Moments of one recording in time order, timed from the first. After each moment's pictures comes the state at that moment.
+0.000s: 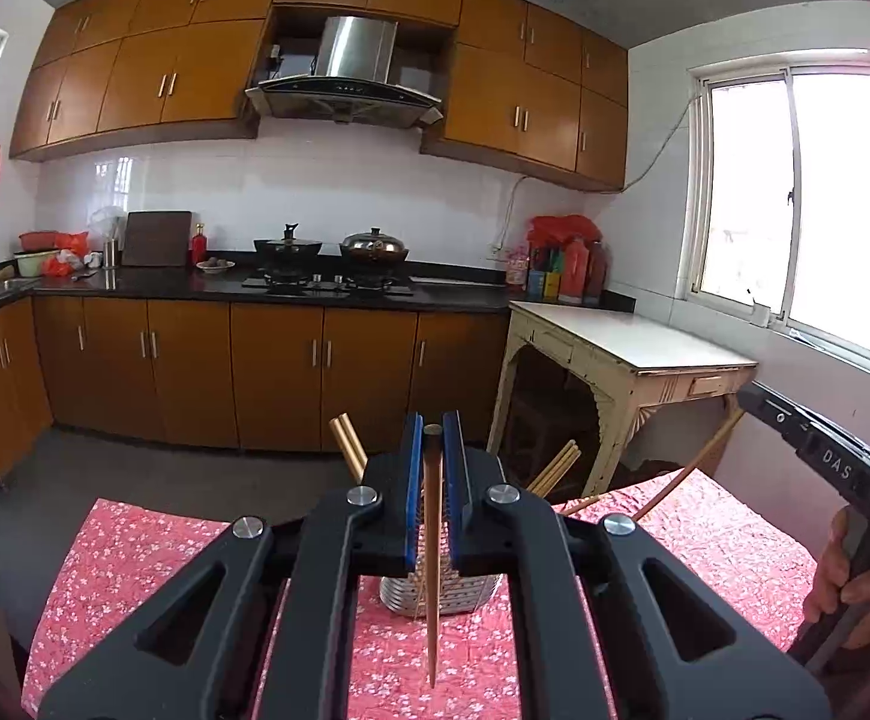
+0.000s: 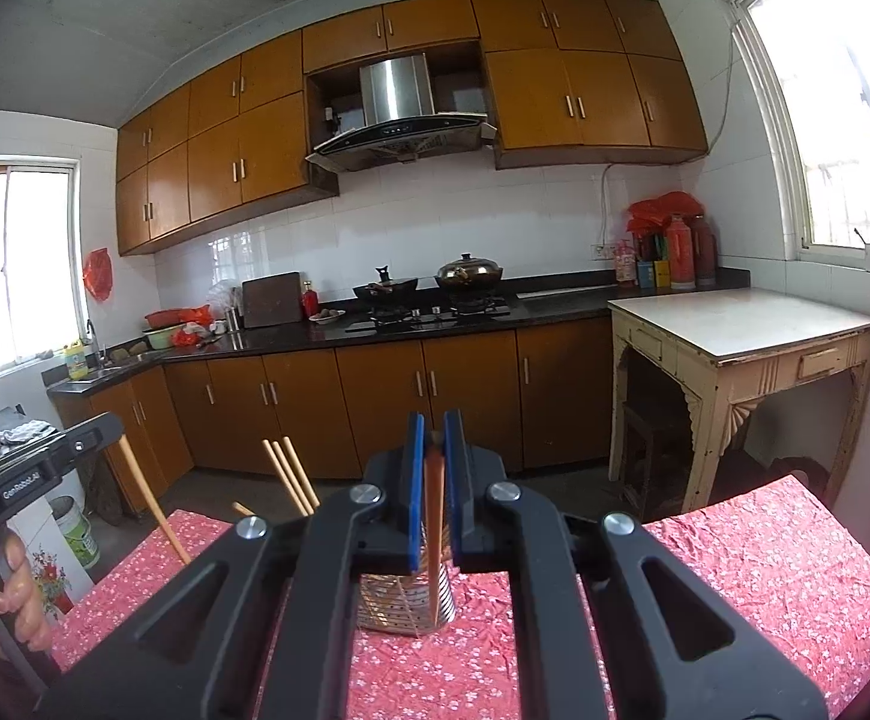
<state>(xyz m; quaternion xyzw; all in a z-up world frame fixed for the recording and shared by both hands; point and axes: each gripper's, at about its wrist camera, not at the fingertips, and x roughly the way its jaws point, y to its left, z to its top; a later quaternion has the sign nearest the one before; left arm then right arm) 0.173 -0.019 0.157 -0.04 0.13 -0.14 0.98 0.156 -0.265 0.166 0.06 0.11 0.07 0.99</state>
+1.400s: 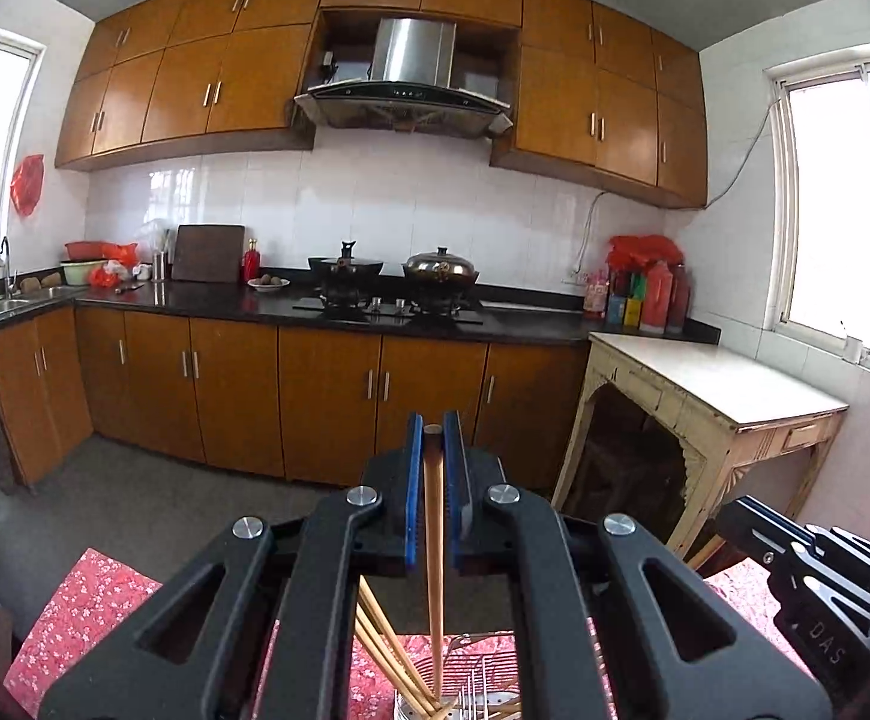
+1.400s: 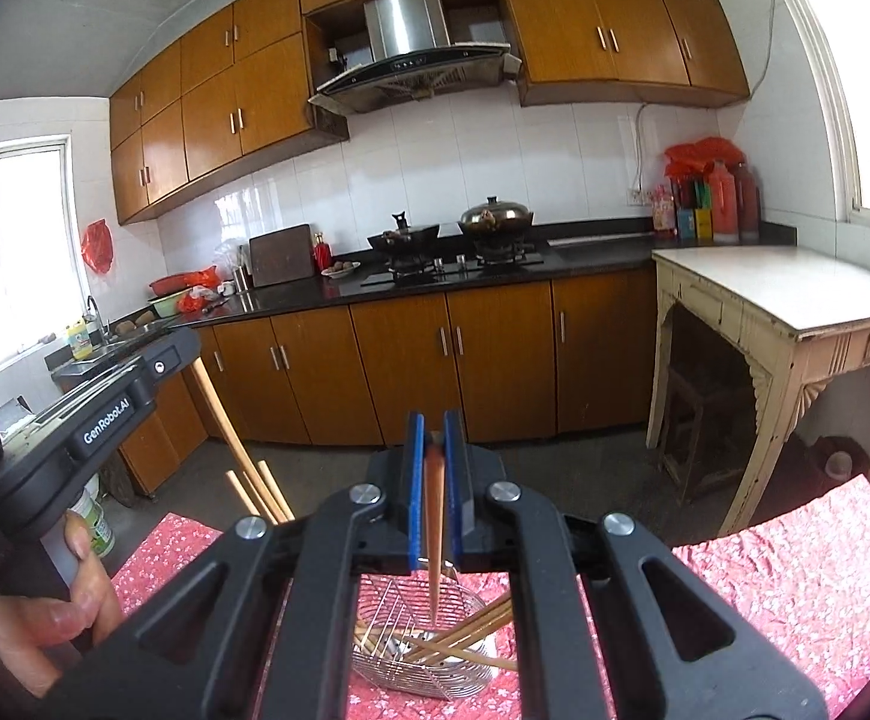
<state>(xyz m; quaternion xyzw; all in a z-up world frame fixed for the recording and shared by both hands) 0.311 -0.059 0.155 -0.05 0.12 -0.04 0.99 0.321 -0.217 0.147 0.07 0.18 0.09 0.98</state>
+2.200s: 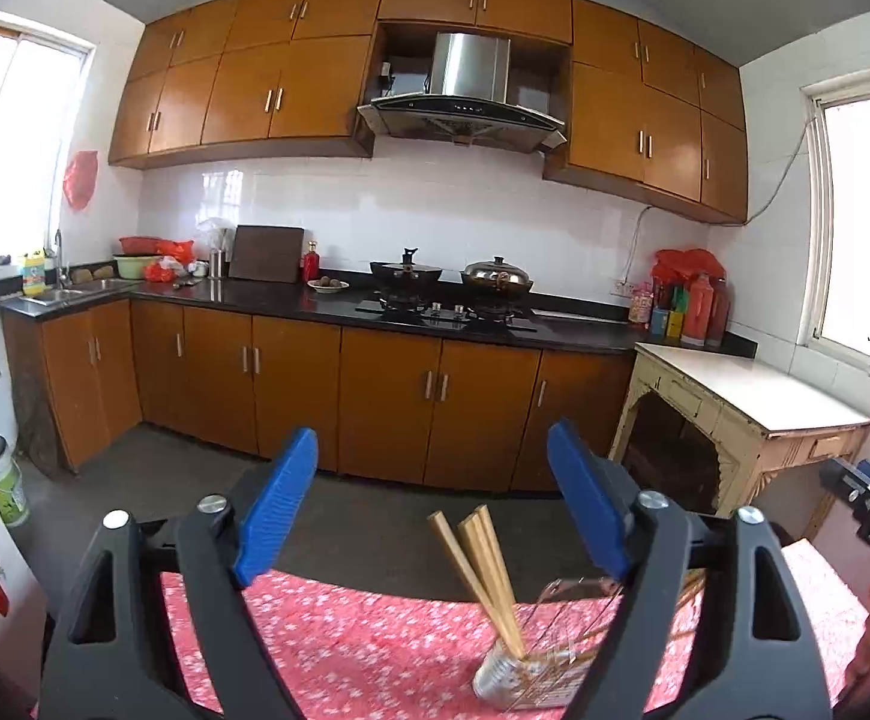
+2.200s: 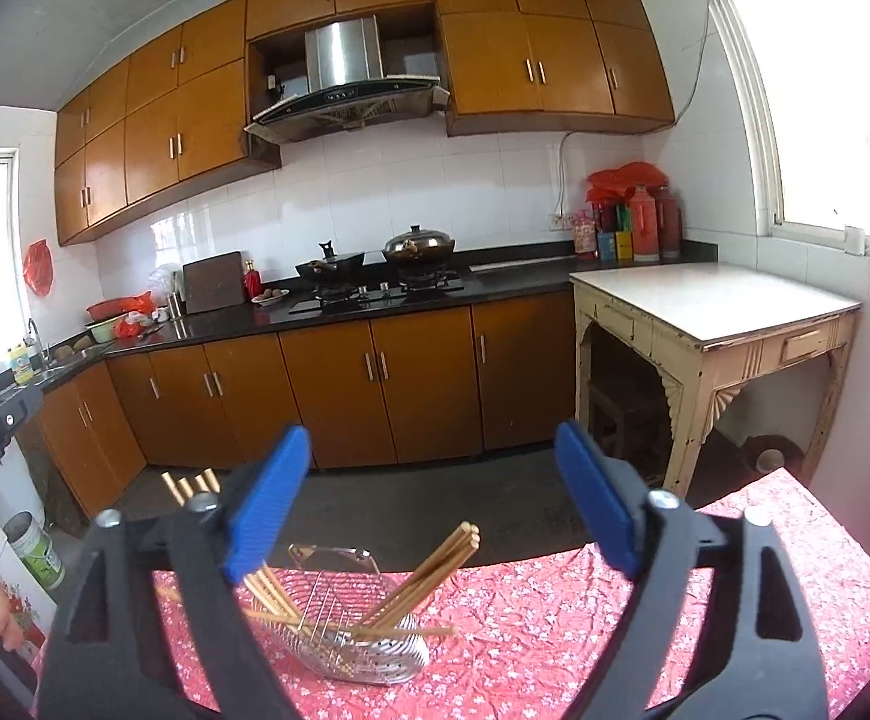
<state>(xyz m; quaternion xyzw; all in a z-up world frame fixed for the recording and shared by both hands) 0.239 0.012 0.173 -0.05 0.11 0.02 0.99 0.261 -0.249 0.160 0.07 0.15 0.00 0.99</state>
